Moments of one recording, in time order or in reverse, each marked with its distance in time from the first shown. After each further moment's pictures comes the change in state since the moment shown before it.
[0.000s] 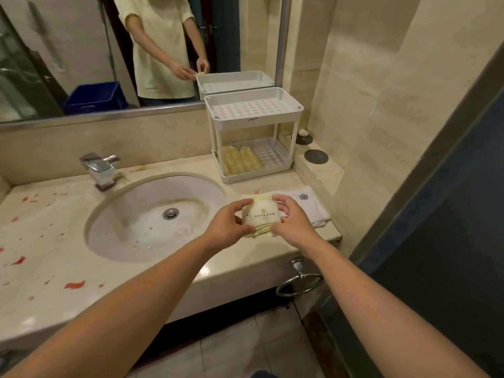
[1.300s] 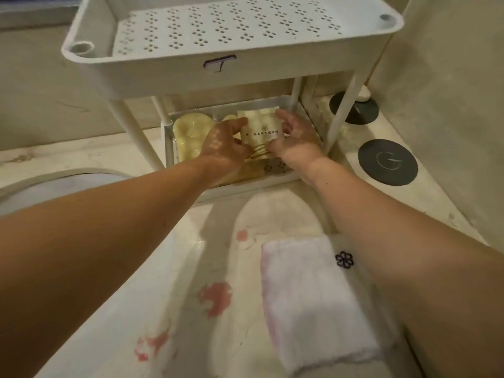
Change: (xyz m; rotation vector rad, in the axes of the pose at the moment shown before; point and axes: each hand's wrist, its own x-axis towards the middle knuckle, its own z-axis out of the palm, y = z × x) left_hand 0.397 -0.055 0.014 -0.007 0.205 -0.171; right_hand 0.416 0.030 -0.046 -0.172 0.046 0.008
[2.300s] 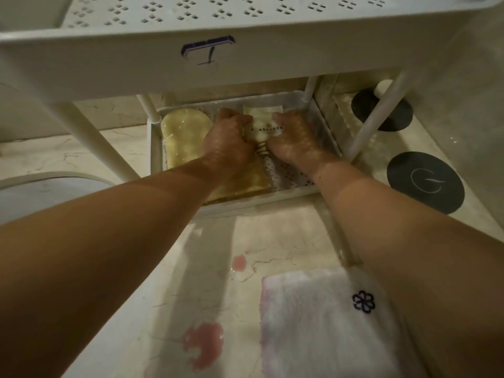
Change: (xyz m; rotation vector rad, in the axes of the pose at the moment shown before) left_hand 0.064 -0.027 0.017 0.366 0.119 0.093; right_hand 0.083 0.029 0.023 -0.405 0.013 -0.027
